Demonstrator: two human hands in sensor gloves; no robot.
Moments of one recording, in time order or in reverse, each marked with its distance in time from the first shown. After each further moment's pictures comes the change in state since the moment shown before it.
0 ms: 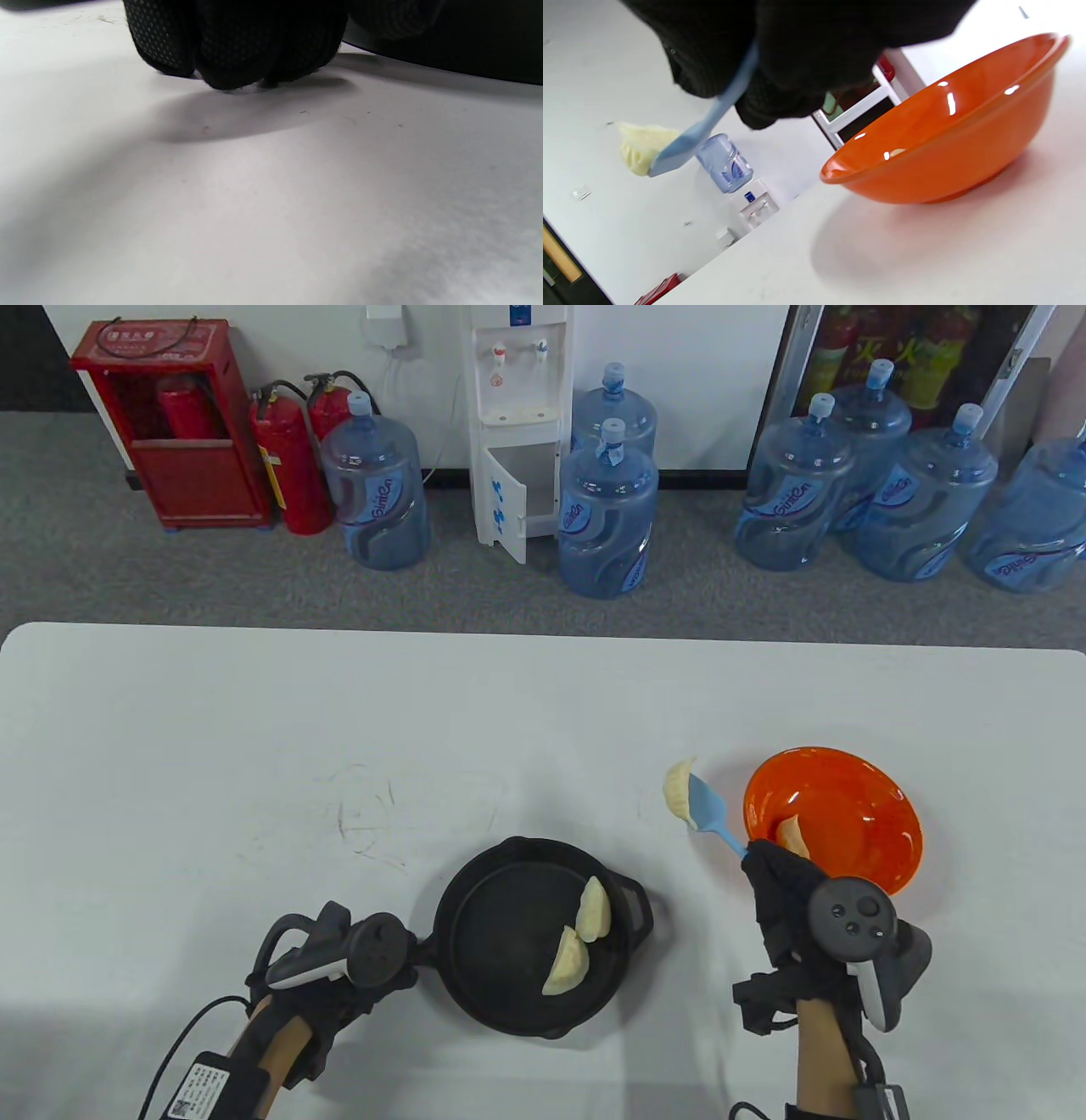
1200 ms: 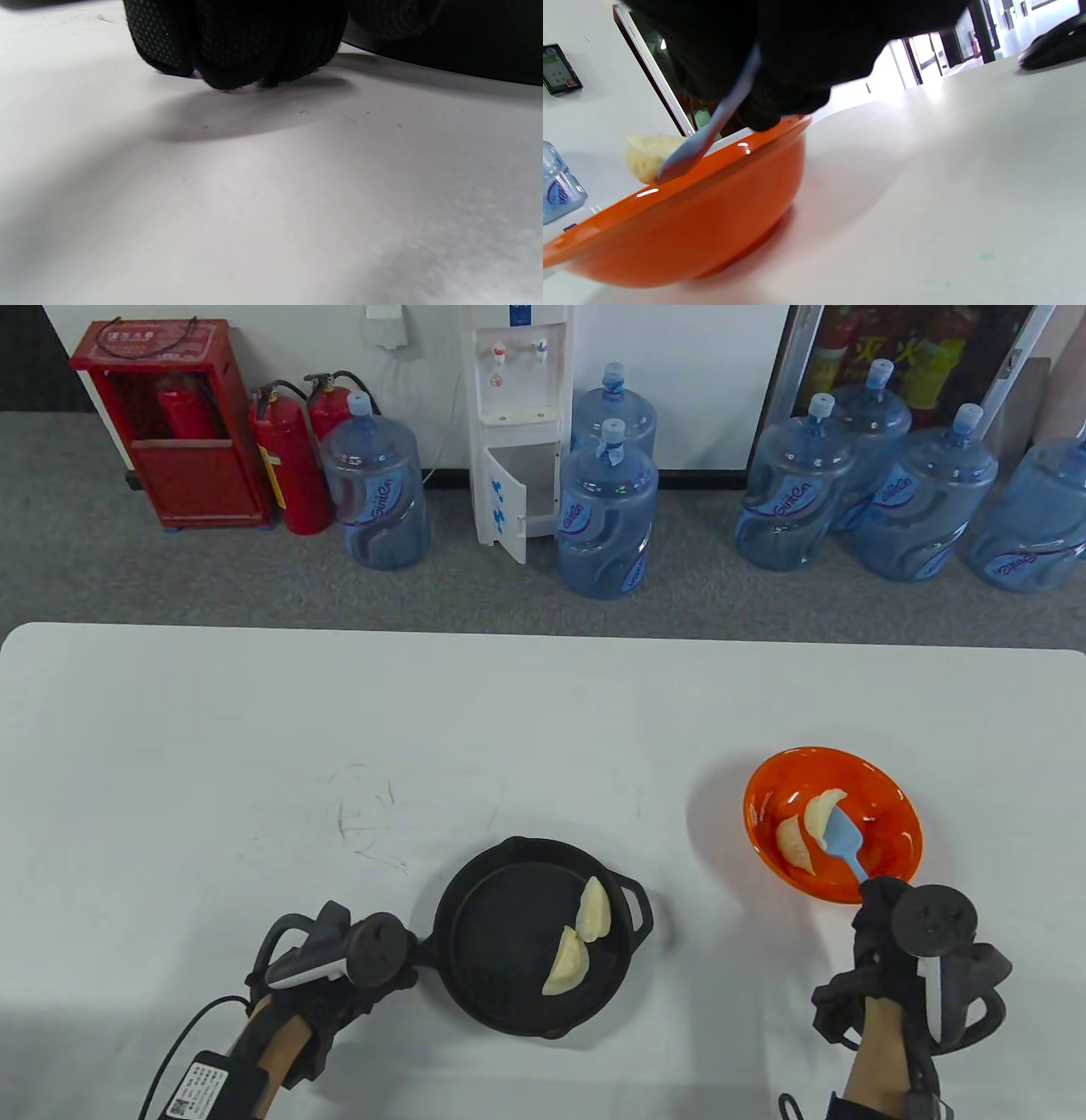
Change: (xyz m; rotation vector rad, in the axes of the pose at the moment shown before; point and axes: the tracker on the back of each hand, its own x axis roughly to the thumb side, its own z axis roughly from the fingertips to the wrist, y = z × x) left_hand 0.000 0.000 0.000 -0.002 -0.003 0.002; right_hand -0.075 -0.030 -0.013 -0.119 0.406 0.279
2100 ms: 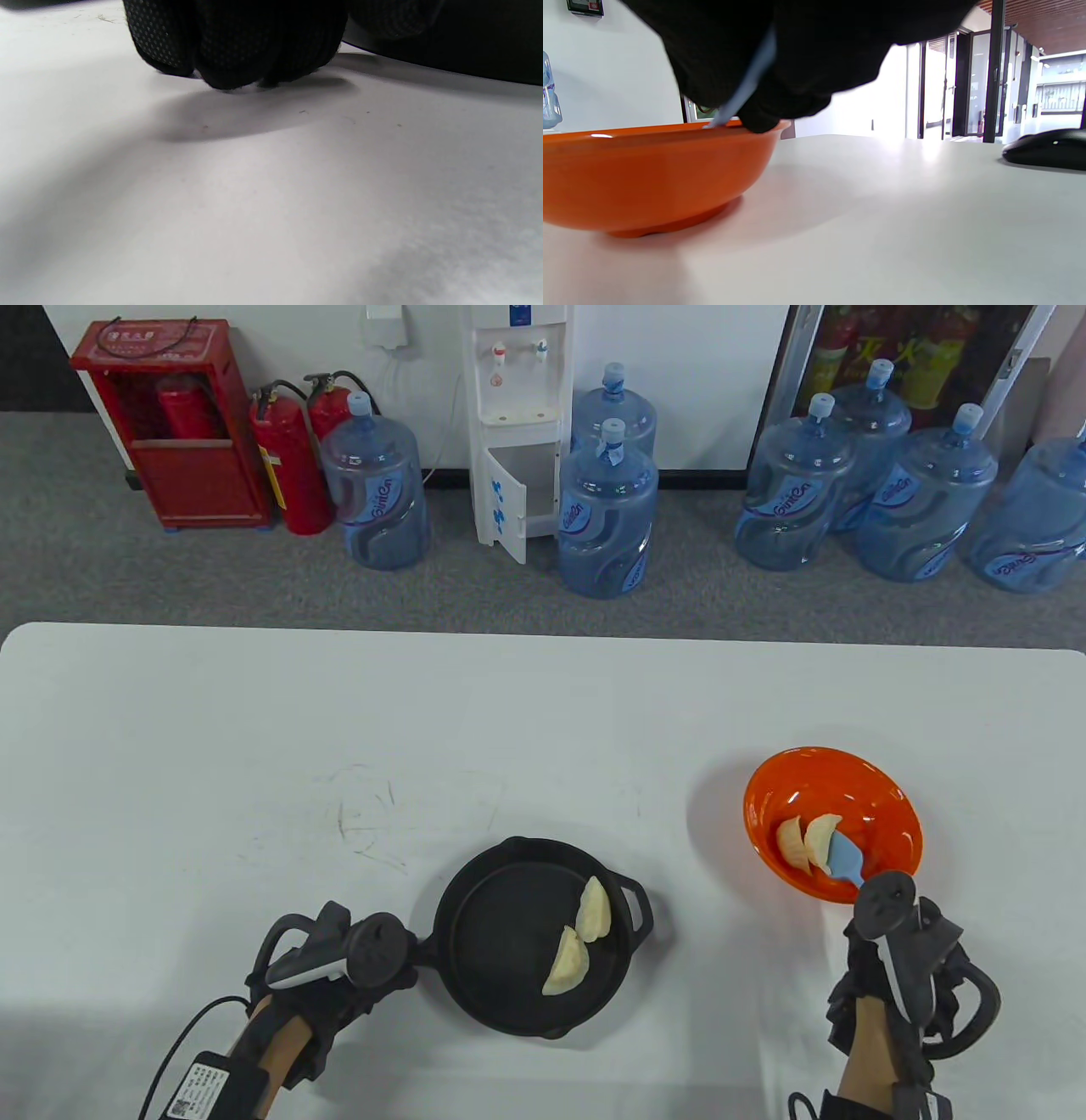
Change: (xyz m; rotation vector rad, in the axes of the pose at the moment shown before) left_hand 0.000 0.000 0.000 0.001 0.002 0.001; right_hand 0.022 0.003 0.007 -0.072 -0.077 0.352
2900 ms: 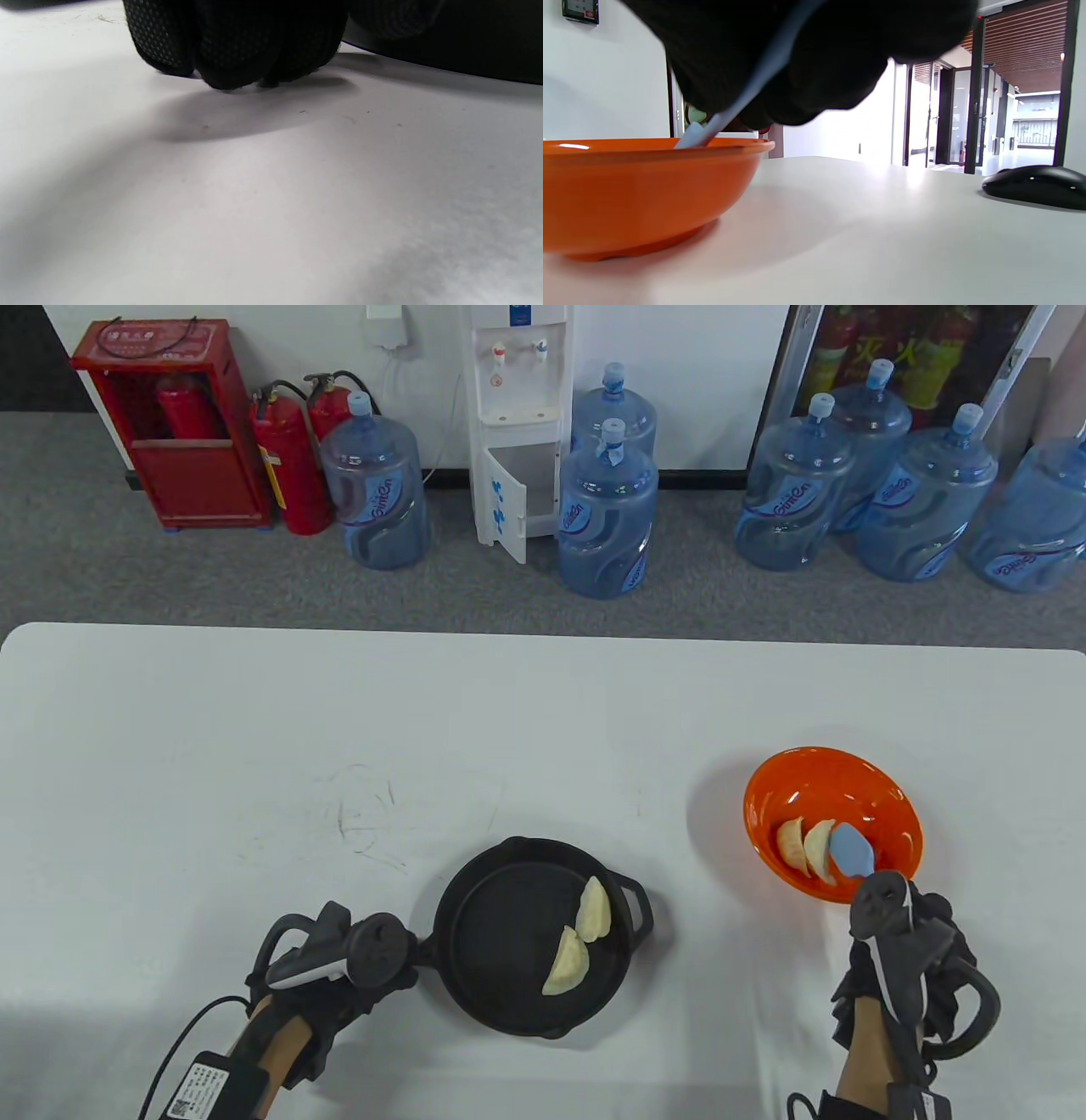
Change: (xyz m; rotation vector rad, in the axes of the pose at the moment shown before) left_hand 0.000 0.000 0.000 -0.001 0.000 -0.003; right_hand -0.003 -0.007 0.003 -0.084 0.045 0.039
